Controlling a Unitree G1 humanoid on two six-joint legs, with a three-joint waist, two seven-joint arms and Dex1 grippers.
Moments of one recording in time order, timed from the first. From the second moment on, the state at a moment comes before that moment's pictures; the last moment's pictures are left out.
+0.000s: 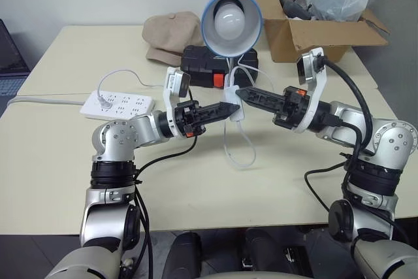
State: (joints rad) left arm -0.70 0.36 0.14 0.11 -1.05 1.19 -1.00; right arm -0.69 -0.31 -0.35 -0.16 1.58 1.37 0.04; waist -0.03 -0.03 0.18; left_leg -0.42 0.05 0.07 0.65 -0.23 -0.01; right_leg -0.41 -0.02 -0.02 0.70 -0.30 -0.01
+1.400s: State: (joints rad) left arm -0.48 0.70 -0.09 -0.20 -0.62 0.70 -1.20; right arm -0.62 -0.44 -0.14 -0.01 1.61 1.07 -0.12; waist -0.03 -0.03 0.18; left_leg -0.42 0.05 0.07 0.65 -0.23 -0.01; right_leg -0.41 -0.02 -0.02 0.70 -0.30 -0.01
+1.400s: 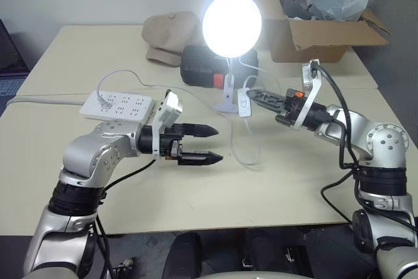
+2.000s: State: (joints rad) left arm -0.40 0.74 -0.07 -0.22 -0.52 0.56 -1.16; right arm -0.69 -0.29 -0.07 0.24 1.06 1.01 -0.10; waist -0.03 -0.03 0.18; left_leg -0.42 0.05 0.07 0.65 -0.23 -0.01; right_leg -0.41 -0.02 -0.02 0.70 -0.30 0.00
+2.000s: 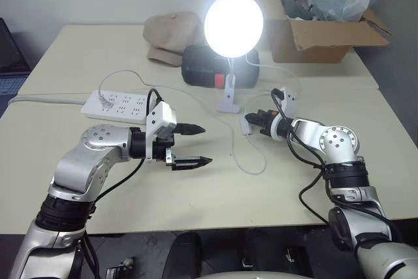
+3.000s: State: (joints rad) left arm -0.42 0.87 0.09 -0.11 -0.49 0.55 -1.07; right arm -0.42 -0.81 -0.11 -0.37 0.82 1.00 0.44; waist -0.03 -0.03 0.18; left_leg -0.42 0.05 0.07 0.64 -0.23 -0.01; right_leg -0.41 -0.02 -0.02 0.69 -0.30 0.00
